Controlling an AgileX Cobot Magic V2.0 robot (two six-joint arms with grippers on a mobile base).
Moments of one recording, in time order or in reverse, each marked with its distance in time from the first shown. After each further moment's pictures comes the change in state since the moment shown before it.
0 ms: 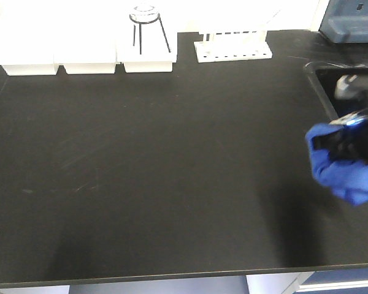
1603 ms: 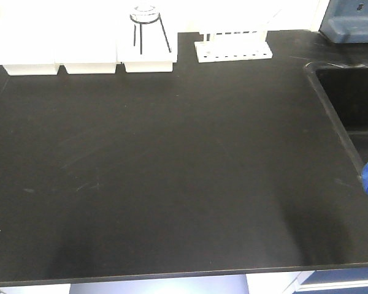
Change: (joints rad) left arm 0.000 0.000 0.000 0.000 0.001 0.000; right arm 0.000 -1.183 0.826 0.037 -0.795 -0.070
